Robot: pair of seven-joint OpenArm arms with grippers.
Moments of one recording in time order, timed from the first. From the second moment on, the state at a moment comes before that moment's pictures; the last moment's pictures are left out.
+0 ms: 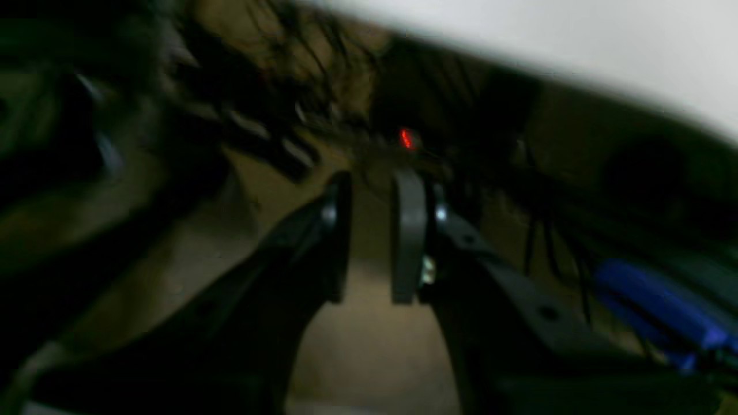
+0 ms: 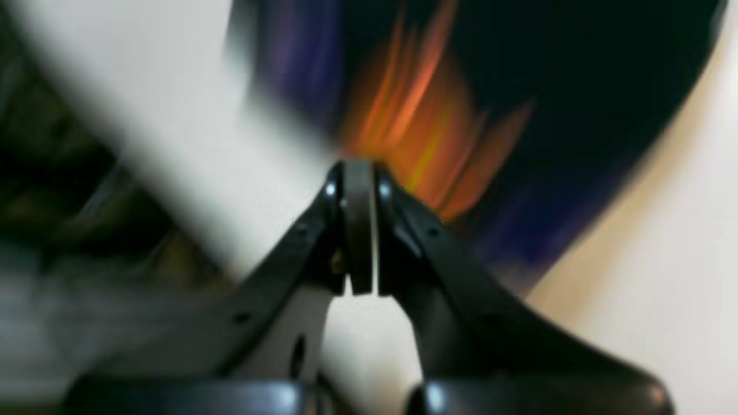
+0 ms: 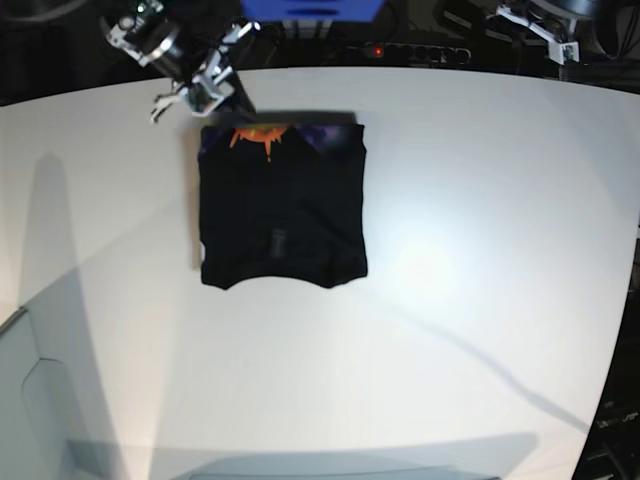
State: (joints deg) left arm 48.5 -0.1 -48.5 107.7 -27.0 -29.4 50.7; right arm -41.8 7.2 3.7 114.6 0.5 39.4 -11.4
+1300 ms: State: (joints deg) left arm 38.6 -3.2 -24.9 59.6 -6.5 -28.0 7.9; right arm -49.2 9.6 15.5 84.8 0.1 39.1 -17.4
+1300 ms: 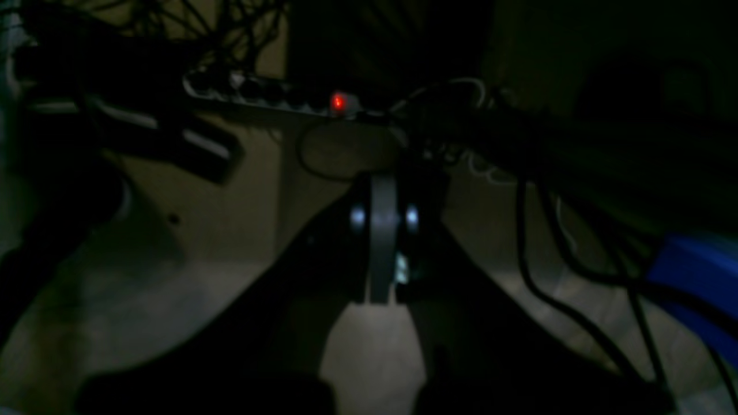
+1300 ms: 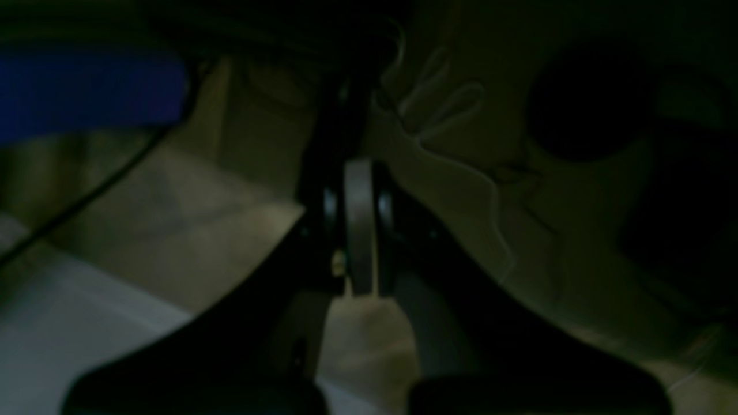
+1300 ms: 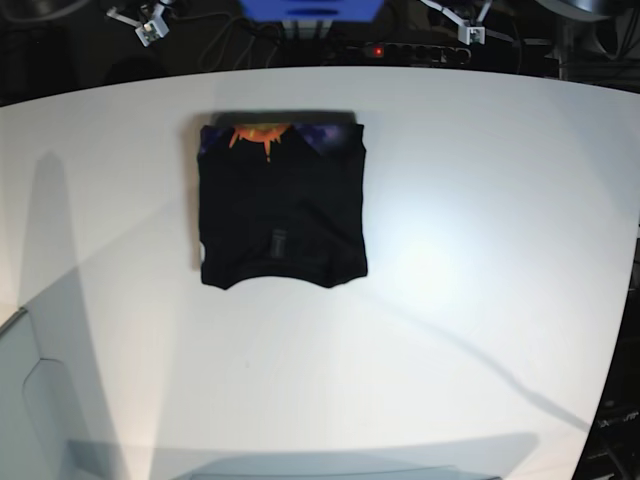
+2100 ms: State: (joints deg) left arm 13.9 -4.7 -14.0 14.4 -3.3 -4.9 -3.5; right arm -15.2 3.9 -11.4 10.2 -0.2 -16.9 16.1
